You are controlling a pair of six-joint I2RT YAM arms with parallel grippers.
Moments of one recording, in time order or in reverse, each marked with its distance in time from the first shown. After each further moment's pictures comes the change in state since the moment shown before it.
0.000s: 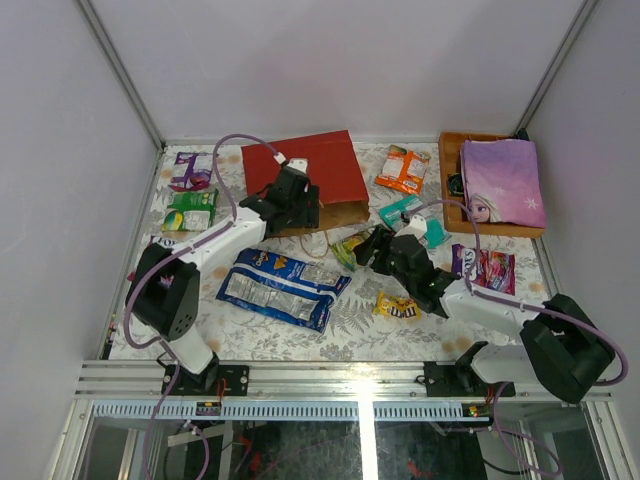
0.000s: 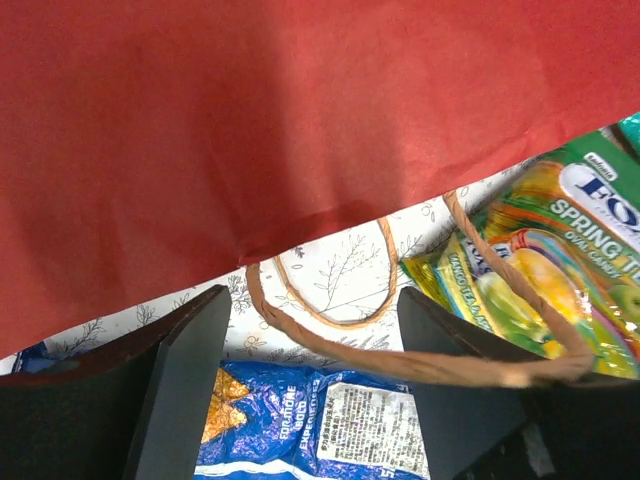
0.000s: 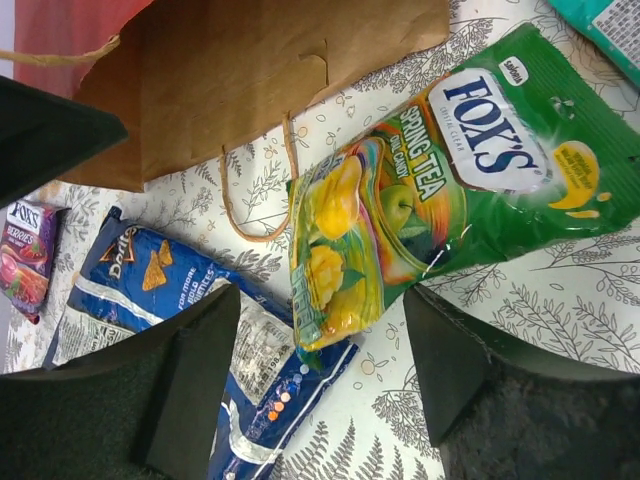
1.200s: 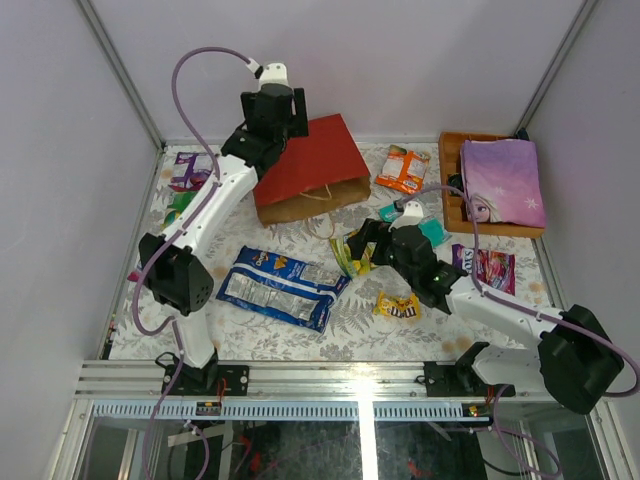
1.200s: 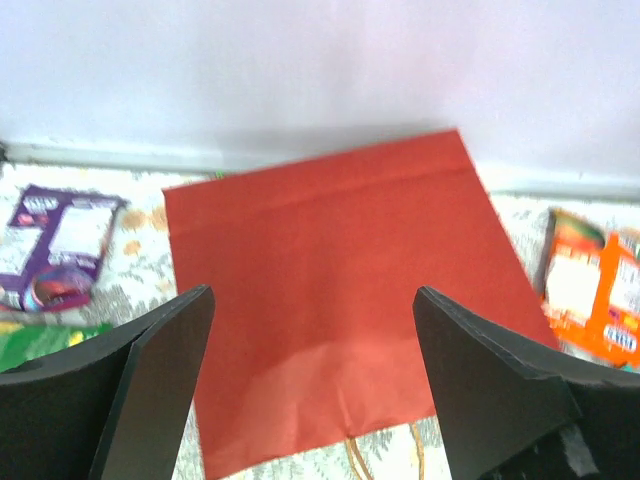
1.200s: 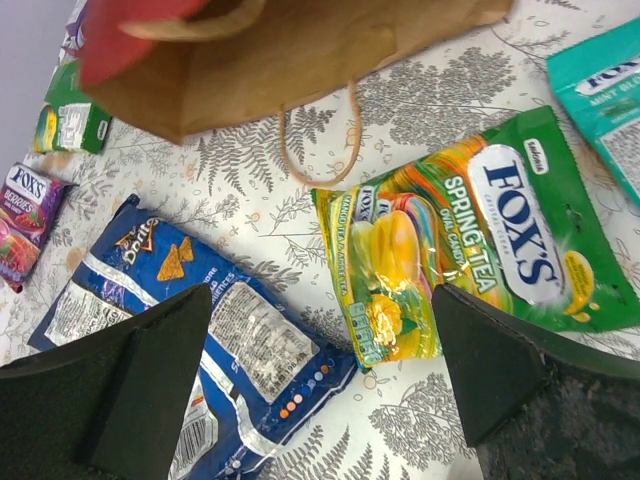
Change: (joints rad) left arm 0.108 0.165 0.643 -0.060 -0.297 0.158; right arm 0.014 -0.103 0.087 -0.111 -0.008 -0.206
